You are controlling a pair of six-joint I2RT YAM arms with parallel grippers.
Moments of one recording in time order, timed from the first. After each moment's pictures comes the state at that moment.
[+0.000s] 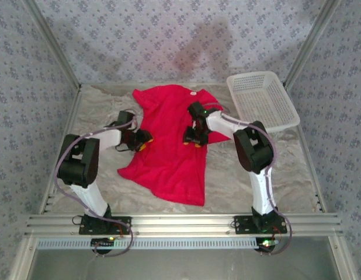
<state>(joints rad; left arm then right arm) -0.15 1.78 0.96 -0.24 0.41 -0.86 0.48 2.22 1.72 -0.79 -0.23 0.60</state>
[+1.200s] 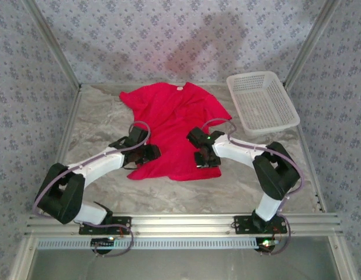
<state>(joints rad) -0.54 1.42 0.76 -0.36 0.11 -0.84 0.74 1.72 1.10 -0.80 0.09 0.62</state>
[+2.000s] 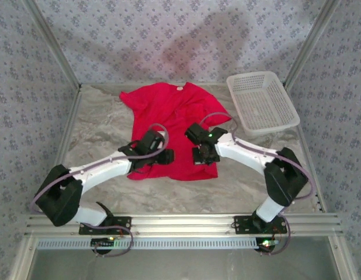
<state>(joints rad) -0.82 1.37 0.79 -0.23 0.00 -0.50 0.77 1.59 1.20 -0.90 0.09 0.66</state>
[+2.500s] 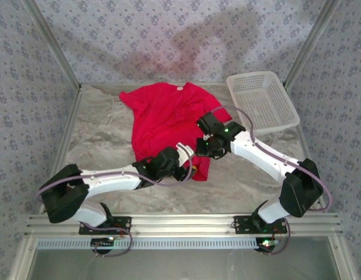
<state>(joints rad) -1.03 1.45 0.70 0.11 -0.13 -0.08 0.69 1.48 1.21 -0.88 -0.09 0.66</state>
